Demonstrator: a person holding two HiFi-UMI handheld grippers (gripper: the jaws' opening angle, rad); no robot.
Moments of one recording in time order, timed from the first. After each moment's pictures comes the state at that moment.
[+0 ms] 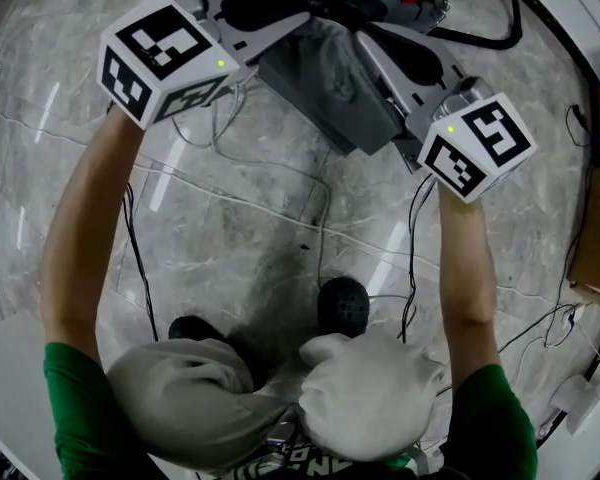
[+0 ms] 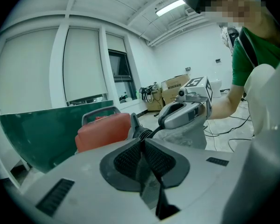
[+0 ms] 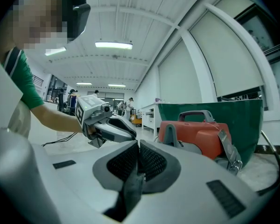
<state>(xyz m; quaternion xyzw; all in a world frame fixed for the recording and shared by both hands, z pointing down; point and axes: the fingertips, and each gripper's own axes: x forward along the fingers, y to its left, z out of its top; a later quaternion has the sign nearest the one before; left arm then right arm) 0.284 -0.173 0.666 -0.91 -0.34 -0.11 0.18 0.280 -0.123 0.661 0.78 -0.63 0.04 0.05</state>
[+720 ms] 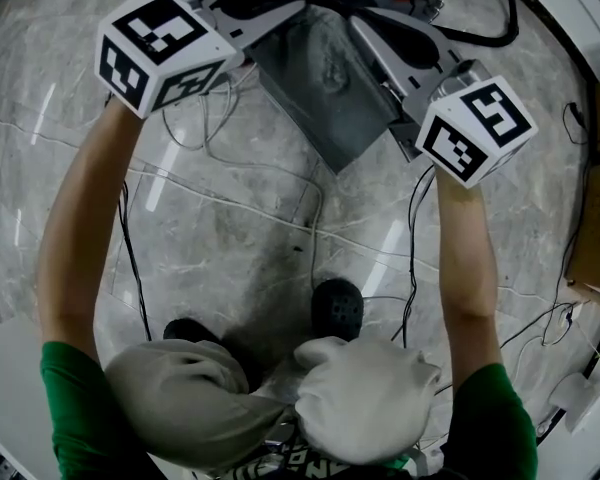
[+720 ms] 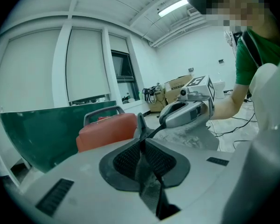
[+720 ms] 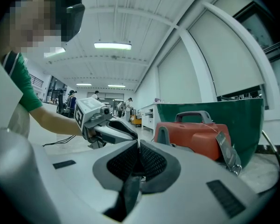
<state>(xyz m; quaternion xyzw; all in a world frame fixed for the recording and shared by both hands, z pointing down) 0.305 -0.175 0.668 -0.92 -0.33 -0.10 0.18 0.299 -0.125 0.658 0.78 -0.63 0.04 0.05</state>
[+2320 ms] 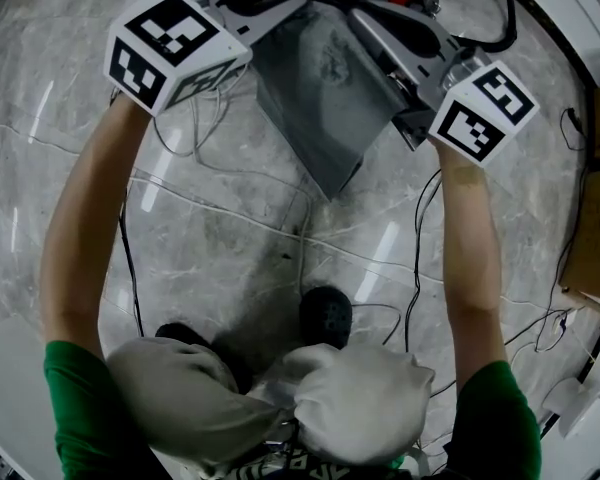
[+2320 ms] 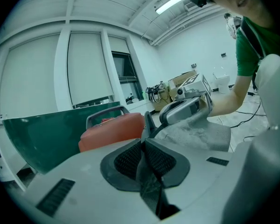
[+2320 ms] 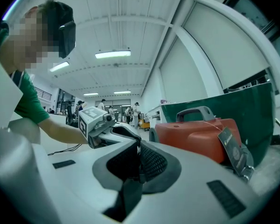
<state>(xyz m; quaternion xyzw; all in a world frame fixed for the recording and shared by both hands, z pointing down) 0.338 -0.172 0.671 -0.93 -0.30 -0.09 0.20 0.331 -0.122 0.657 0.73 -0.68 0.04 0.00</state>
